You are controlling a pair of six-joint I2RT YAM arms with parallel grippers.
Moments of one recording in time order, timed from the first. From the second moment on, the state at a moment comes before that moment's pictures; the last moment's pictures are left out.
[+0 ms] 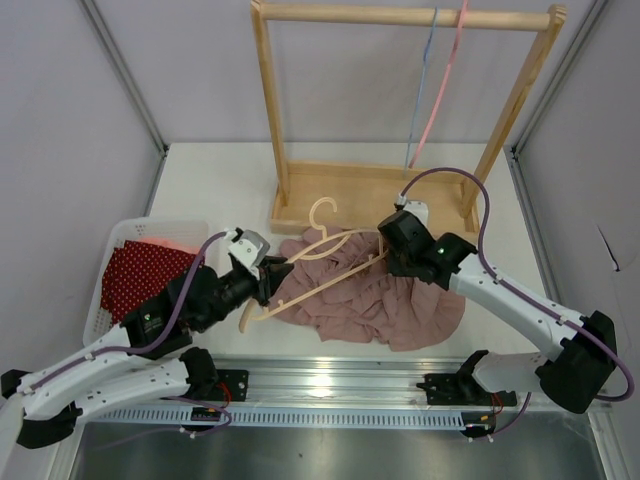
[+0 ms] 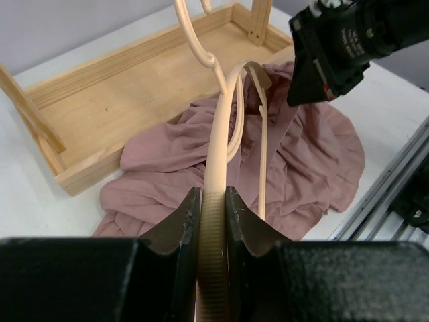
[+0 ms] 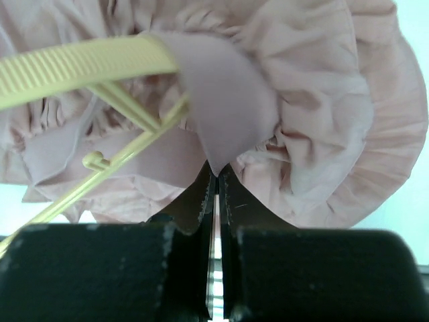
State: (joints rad) left arm -1.07 0.62 0.80 -0.35 -0.30 -0.10; right arm 0.76 1.26 1.09 -0.79 0.38 0.65
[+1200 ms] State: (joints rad) left arm -1.16 0.96 0.64 0.09 -0.27 -0.12; right arm 0.99 1.23 1.20 -0.95 0.37 0.72
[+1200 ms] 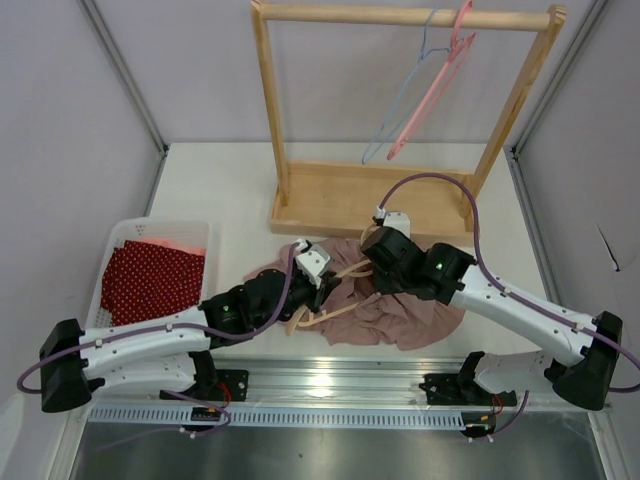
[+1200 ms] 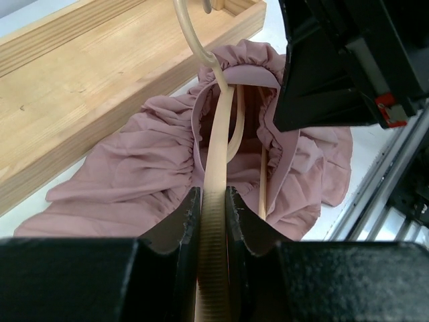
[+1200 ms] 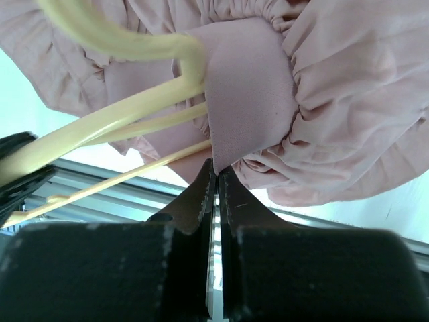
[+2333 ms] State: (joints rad) left arm -1.16 1.07 0.53 0.28 -0.29 -0.13; right arm 0.63 1.06 0.97 -0.39 -0.16 0.40
